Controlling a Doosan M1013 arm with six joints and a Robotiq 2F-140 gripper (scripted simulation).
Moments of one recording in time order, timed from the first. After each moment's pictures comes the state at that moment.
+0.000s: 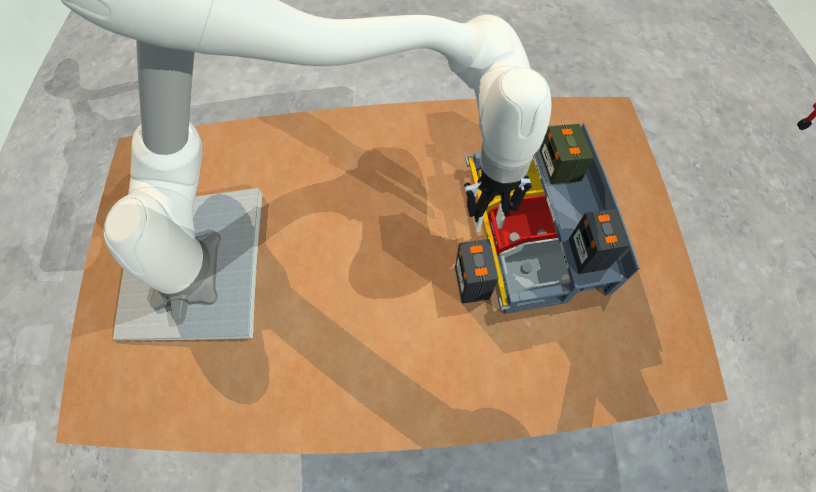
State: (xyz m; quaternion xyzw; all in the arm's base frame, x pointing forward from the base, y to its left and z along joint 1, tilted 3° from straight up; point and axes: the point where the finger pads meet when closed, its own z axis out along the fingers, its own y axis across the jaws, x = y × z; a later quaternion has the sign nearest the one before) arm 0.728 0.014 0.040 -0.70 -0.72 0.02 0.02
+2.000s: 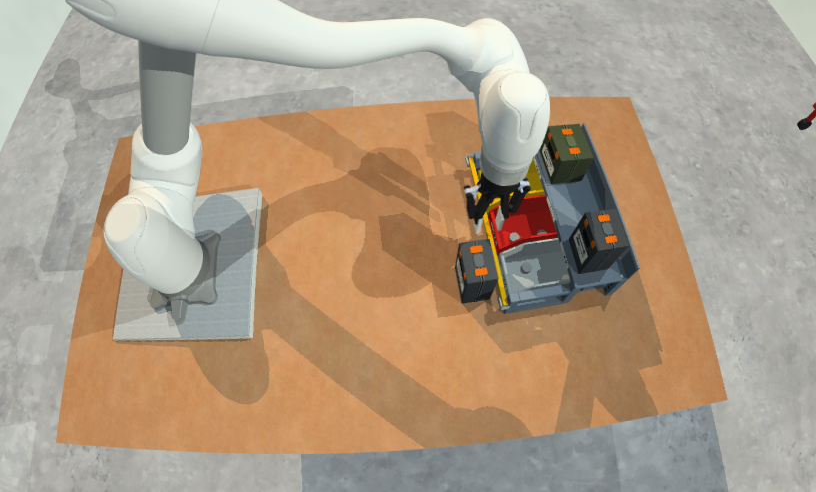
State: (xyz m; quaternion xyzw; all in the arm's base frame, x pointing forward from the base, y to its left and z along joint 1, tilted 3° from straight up) arm 0.727 0.014 0.031 -0.70 -0.72 0.02 0.02
